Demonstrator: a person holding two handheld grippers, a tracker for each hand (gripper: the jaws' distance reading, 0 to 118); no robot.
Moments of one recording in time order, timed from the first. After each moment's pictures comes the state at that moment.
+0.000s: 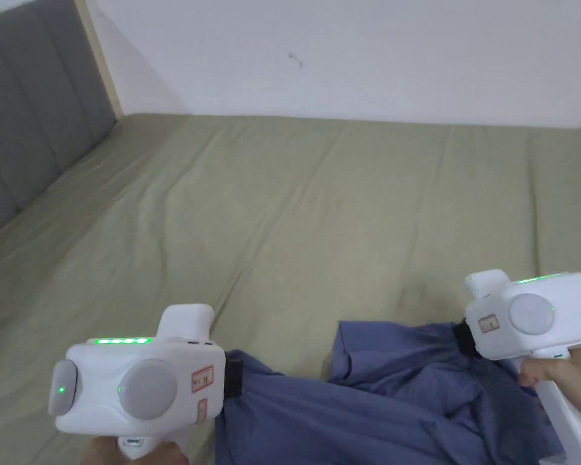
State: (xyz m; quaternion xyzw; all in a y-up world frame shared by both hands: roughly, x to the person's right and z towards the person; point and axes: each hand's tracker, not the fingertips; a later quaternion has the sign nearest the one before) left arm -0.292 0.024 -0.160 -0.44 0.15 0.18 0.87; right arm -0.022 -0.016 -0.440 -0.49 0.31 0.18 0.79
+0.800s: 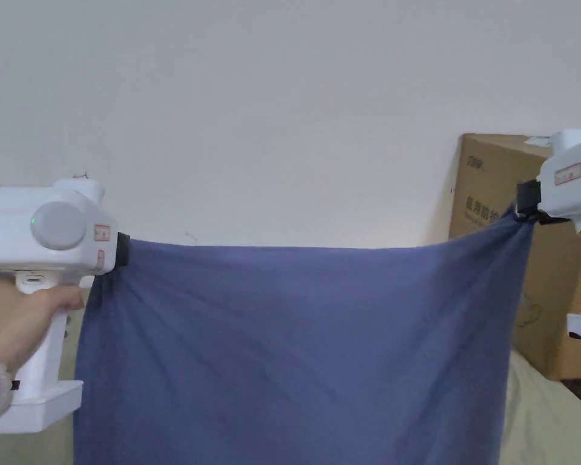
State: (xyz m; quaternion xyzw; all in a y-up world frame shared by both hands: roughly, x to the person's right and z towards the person) left arm -0.290 0.332 -0.204 -0.23 0.21 0.01 0.95; right arm 0.217 0.364 -0.419 -0.21 0.14 0.01 0.97
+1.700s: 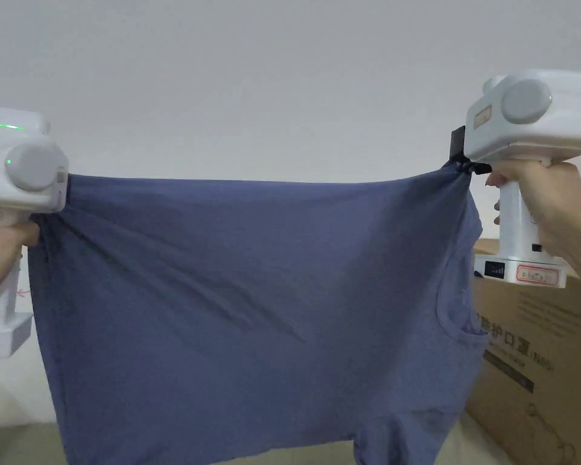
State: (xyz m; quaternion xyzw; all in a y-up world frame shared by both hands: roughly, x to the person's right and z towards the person) left arm -0.364 0.467 -0.362 -0.07 0.32 -0.06 0.94; right arm 0.104 0.510 -0.528 -0.08 0.11 -0.03 0.99
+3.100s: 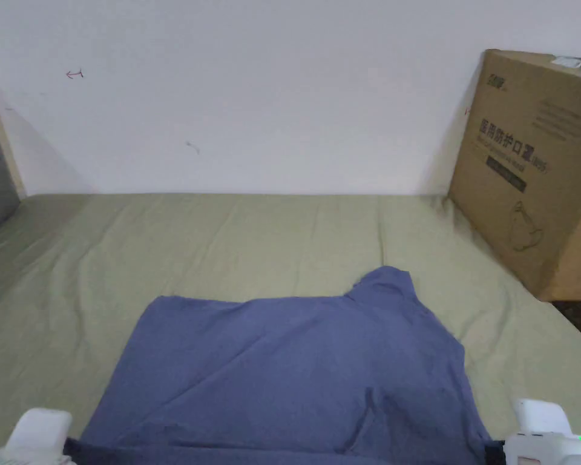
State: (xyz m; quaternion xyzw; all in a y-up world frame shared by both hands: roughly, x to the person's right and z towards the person) left arm -0.273 0.000 -0.015 -0.43 0.22 -0.03 0.87; right arm 0.225 0.017 -0.212 -0.47 0.12 0.02 0.88
